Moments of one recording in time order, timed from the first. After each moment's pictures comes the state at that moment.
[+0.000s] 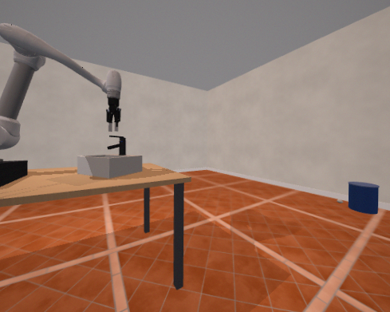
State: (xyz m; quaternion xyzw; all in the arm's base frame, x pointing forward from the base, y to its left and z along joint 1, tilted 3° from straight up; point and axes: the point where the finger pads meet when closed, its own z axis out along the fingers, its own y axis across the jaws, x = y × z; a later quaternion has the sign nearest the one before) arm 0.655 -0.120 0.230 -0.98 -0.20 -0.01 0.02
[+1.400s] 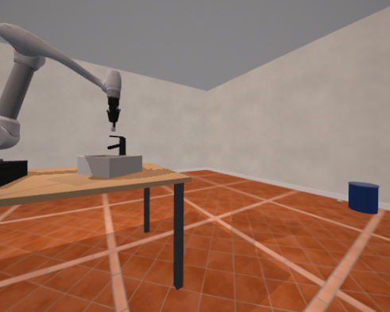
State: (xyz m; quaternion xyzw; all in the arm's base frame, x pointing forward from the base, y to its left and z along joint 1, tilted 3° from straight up) arm 0.655 -0.120 0.233 -0.98 -0.20 -0.01 0.02
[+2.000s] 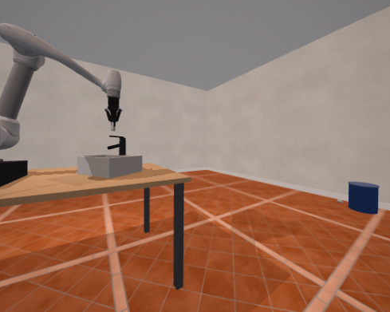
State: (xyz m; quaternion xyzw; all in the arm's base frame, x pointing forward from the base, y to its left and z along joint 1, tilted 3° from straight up) arm 0.655 -0.120 0.236 -0.93 -0.37 -0.01 0.02
